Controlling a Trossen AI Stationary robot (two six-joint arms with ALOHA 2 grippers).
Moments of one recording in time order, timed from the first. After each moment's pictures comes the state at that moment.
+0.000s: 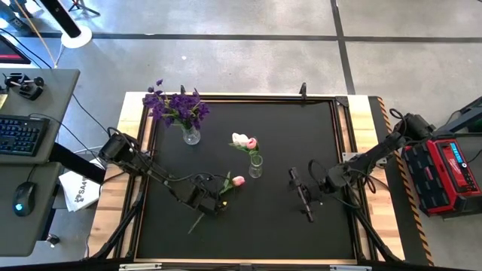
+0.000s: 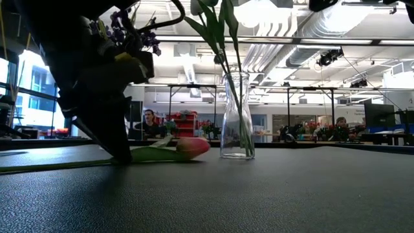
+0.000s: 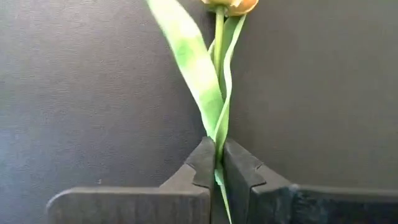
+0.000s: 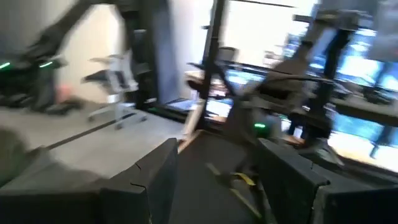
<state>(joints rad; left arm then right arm) -0.48 1.85 0.99 -0.48 -0.42 -1.11 0.53 1.23 0.44 0.84 0.13 -0.17</state>
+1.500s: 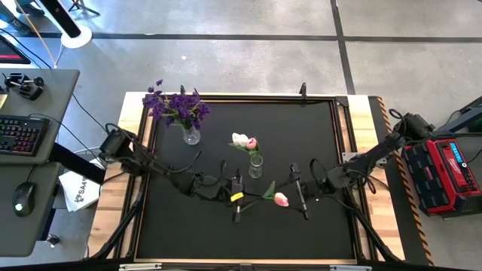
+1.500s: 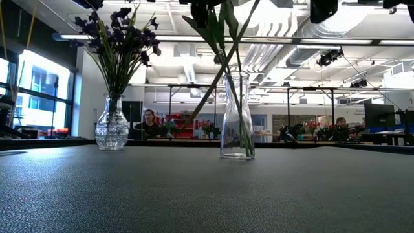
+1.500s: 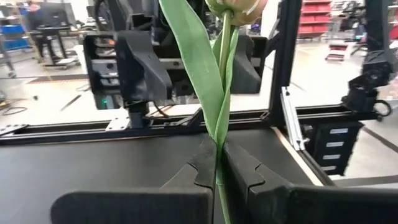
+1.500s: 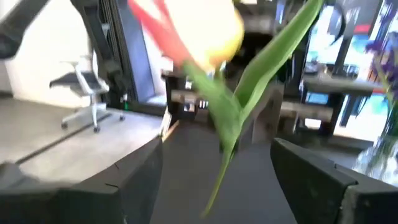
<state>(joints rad) -0.39 1.81 0.99 0.75 -0.33 0.02 0.54 1.24 0.44 0.82 0.28 -0.08</state>
